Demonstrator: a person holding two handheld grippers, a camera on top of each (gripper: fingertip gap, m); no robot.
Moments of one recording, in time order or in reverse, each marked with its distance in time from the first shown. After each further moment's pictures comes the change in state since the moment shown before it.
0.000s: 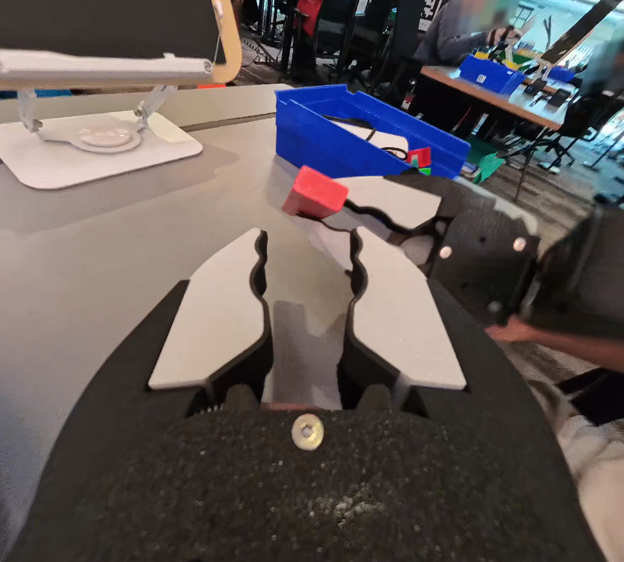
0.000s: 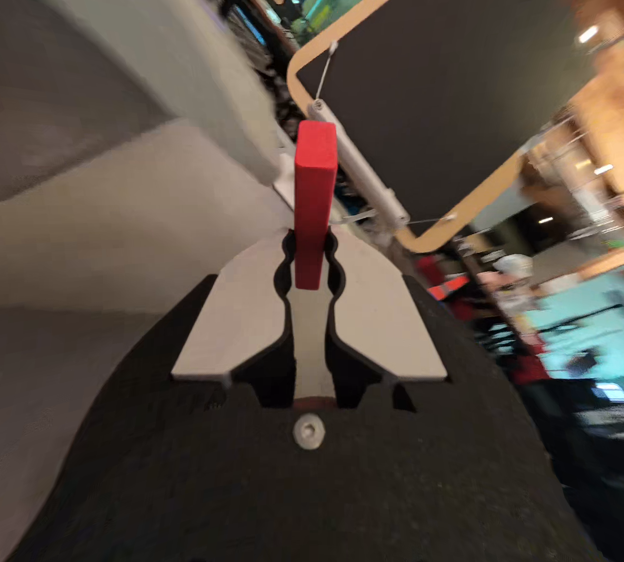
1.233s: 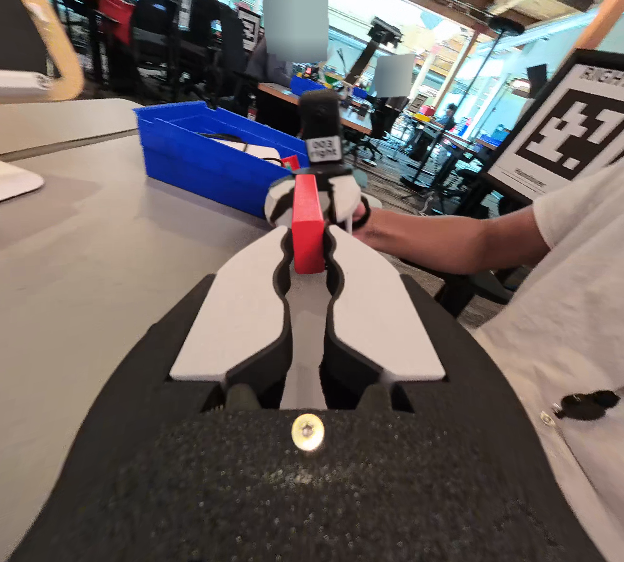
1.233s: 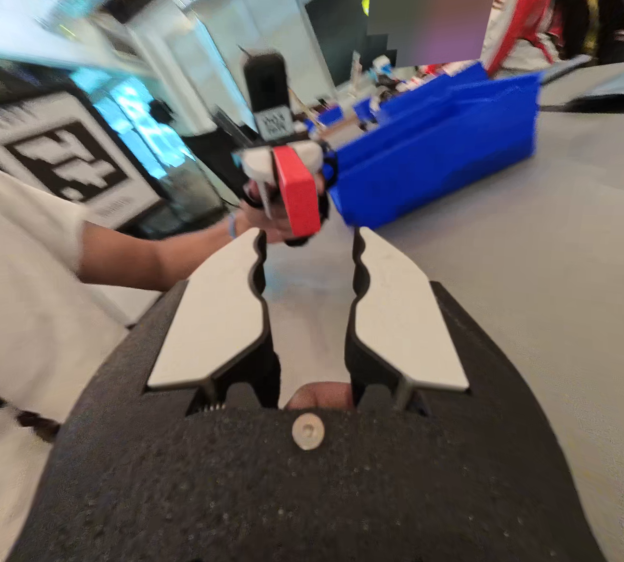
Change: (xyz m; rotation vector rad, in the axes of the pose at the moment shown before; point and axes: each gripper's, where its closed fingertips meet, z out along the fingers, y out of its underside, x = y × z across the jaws) left arm 0.019 -0.011 -0.032 0.035 0.525 -0.027; right arm 0.002 -0.021 -0.062 0.374 -1.278 1.093
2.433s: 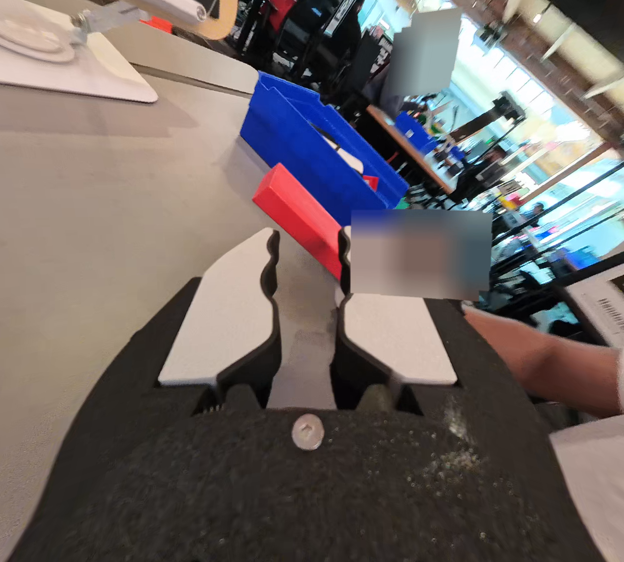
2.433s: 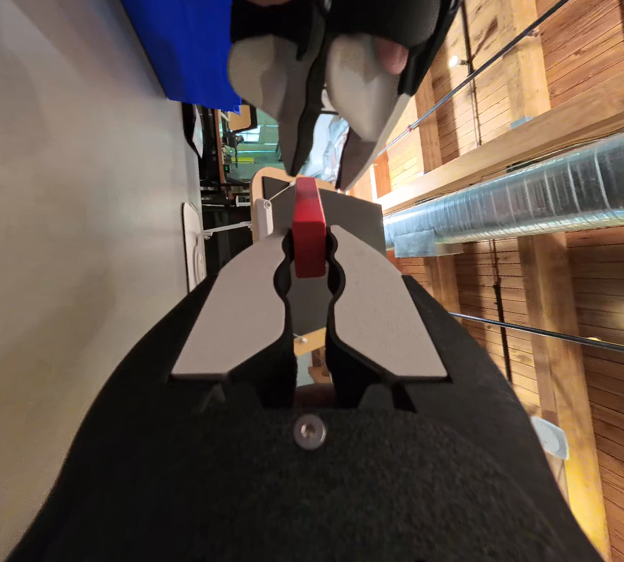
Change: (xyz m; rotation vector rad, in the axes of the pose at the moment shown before) left arm -0.042 0.016 0.012 0.069 -0.363 -0.329; right arm 0.021 0.009 0.023 -0.429 1.025 -2.093
